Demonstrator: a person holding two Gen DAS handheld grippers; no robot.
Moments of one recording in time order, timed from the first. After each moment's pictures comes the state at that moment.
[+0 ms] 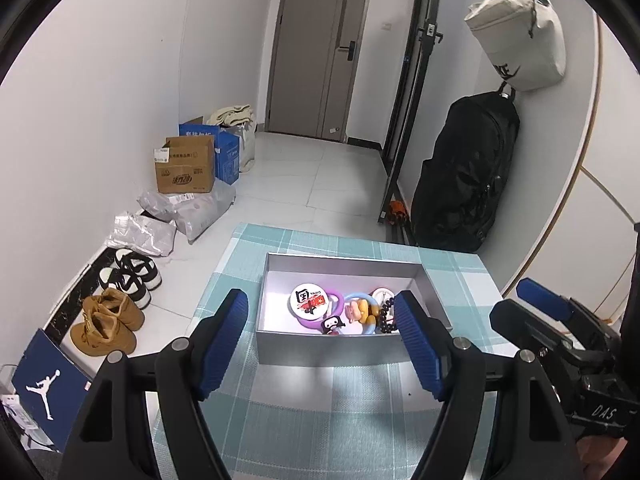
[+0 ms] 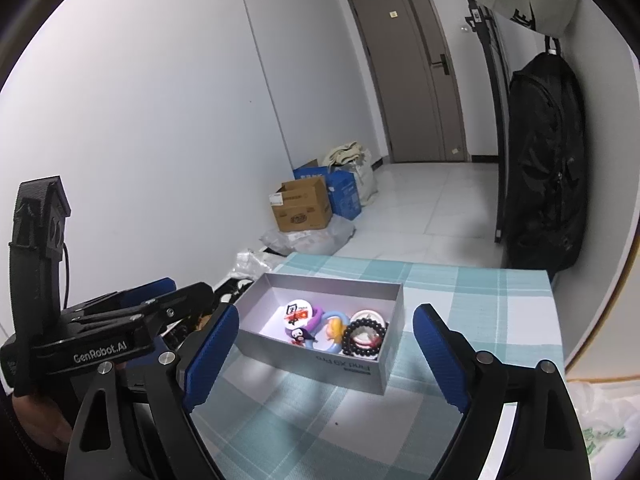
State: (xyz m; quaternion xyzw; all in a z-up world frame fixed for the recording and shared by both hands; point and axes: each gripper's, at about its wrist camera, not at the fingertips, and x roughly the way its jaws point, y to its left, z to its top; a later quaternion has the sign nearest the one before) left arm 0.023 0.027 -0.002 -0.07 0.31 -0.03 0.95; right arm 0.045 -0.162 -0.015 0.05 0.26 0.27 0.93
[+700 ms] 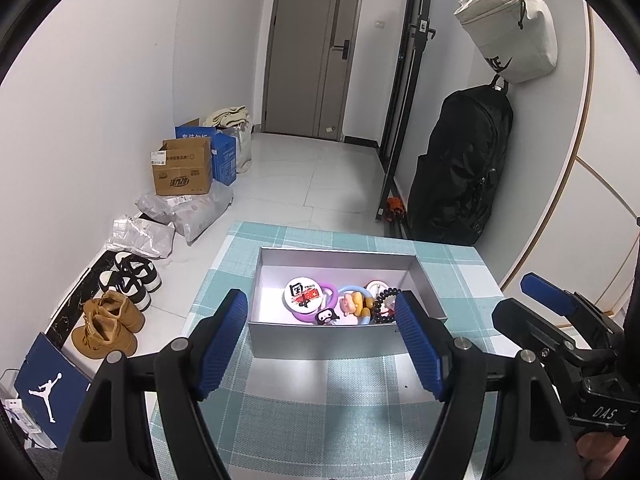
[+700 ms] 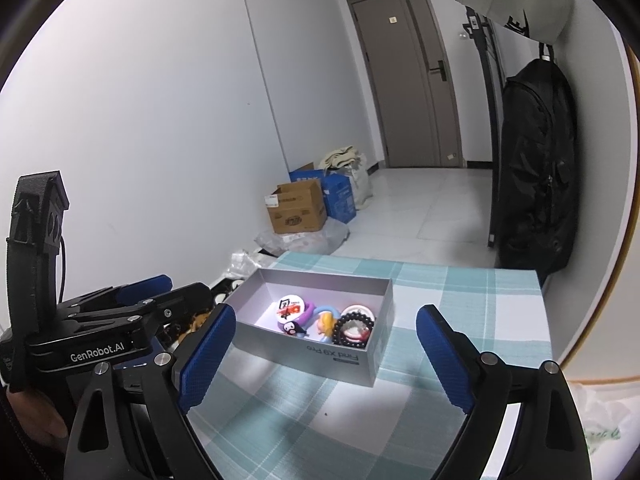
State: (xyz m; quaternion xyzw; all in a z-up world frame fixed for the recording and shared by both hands) left arm 0.016 0.021 -0.005 -0.06 0.31 -0.03 0.95; right arm 0.034 -0.170 -0.017 0.04 0.25 0.26 0.93
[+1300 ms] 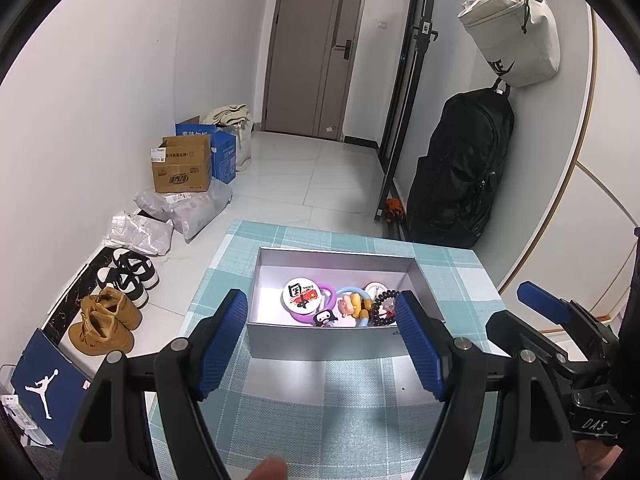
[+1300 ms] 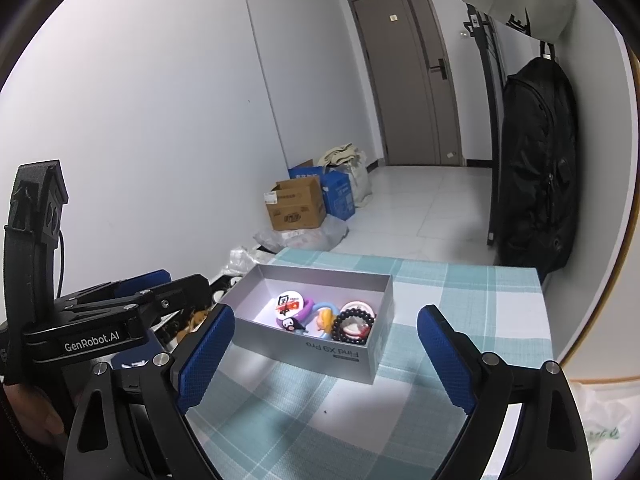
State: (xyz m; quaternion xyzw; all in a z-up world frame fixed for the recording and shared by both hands) left arm 0.016 0.022 -0.003 -0.07 0.31 -0.03 0.95; right arm 0.033 -0.169 -0.020 0.03 0.25 0.26 0.93
